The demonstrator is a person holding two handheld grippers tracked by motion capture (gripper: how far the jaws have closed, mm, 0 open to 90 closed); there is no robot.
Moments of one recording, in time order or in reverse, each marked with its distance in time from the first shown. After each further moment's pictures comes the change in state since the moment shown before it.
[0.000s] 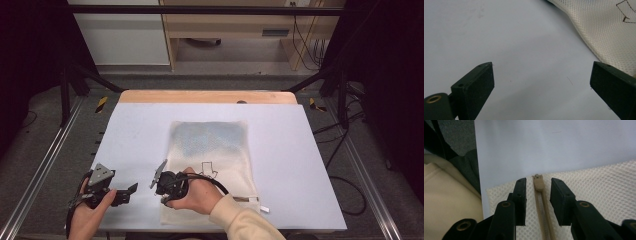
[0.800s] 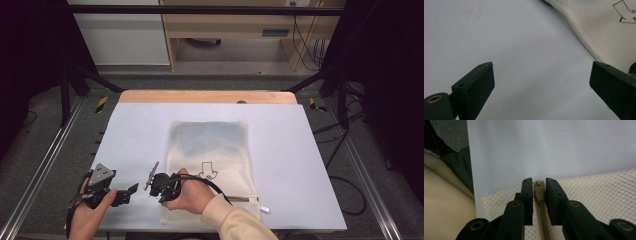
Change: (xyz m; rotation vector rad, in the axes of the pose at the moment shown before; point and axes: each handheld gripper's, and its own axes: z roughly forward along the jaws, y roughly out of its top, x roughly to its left) left arm -0.001 0.001 0.000 0.000 -0.014 0.003; right arm 0.001 0.011 0.018 0.056 -0.011 -0.016
